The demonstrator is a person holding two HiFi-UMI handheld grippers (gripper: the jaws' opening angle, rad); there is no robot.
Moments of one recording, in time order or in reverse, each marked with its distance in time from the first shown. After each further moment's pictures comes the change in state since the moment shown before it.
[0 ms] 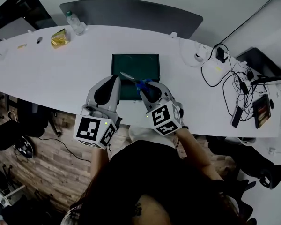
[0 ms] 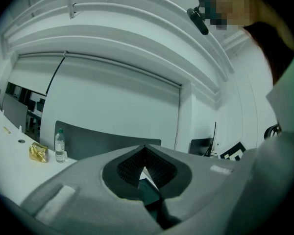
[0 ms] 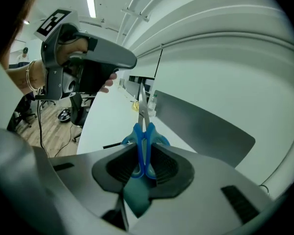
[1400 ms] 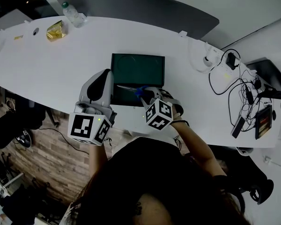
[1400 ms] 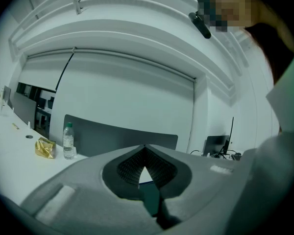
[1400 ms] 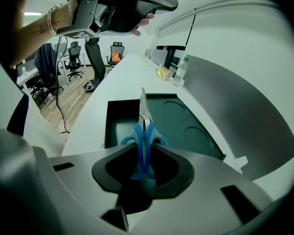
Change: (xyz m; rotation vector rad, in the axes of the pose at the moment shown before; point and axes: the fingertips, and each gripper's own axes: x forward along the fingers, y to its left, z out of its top) left arm 0.053 0.064 -0.027 -0.033 0.045 0.121; right arm 0.087 0.016 -0.102 -0.213 0.324 0.289
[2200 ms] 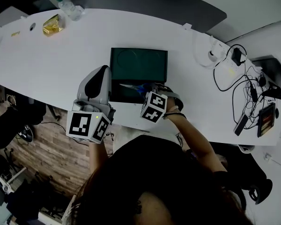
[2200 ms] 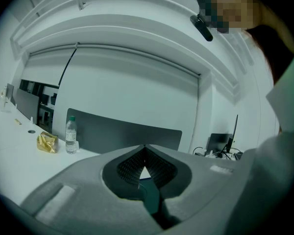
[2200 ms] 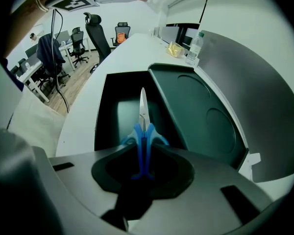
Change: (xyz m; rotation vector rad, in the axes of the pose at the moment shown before) left arm 0.015 0.016 -0.020 -0.026 0.050 0.029; right arm 0.043 0.012 -0.037 -0.047 0.224 0.111
